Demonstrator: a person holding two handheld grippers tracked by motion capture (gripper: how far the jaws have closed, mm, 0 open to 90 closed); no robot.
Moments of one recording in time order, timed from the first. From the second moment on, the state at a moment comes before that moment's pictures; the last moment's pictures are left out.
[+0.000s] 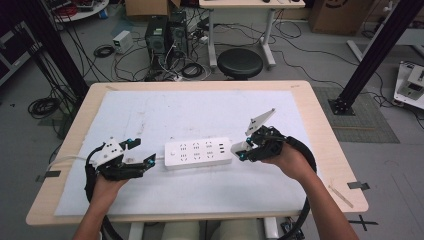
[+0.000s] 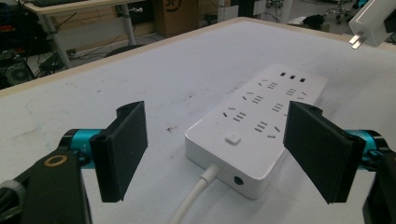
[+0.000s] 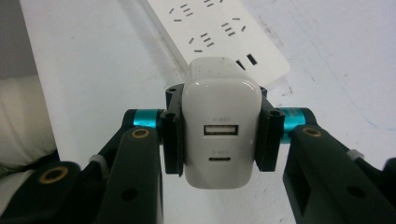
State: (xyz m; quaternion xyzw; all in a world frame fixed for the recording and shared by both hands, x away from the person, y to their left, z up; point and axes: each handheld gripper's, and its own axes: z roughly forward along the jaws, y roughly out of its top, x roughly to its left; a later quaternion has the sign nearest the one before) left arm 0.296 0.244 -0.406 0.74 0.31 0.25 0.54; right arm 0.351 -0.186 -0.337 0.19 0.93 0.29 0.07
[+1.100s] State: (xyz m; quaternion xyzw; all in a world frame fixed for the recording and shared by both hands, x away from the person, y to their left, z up) left arm 0.293 0.242 -0.404 0.74 0.31 0.25 0.55; right arm 0.339 -0.250 -0.323 0.23 0.94 0.23 0.13
